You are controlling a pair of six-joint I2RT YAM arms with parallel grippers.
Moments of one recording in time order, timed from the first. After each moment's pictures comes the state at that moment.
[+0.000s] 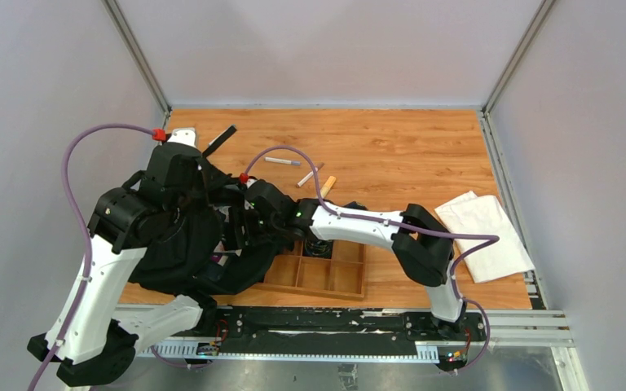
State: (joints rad) left arm -0.52 0.99 1.54 -1.32 -0.43 -0.43; right arm 1.15 1.97 1.54 -0.16 -0.24 0.76
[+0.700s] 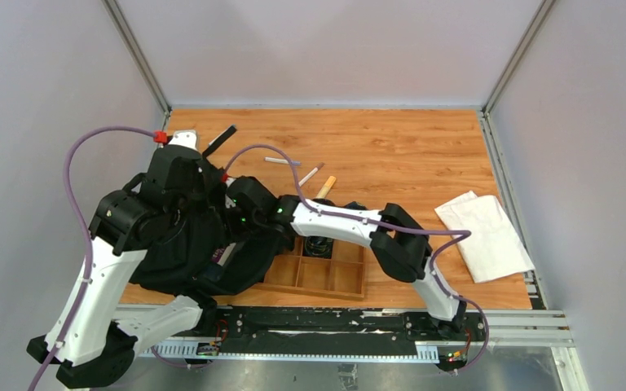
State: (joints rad) left arm -0.52 0.97 1.52 -1.31 -0.42 -0.43; right arm 1.16 2.18 1.83 -0.19 -0.31 0.74
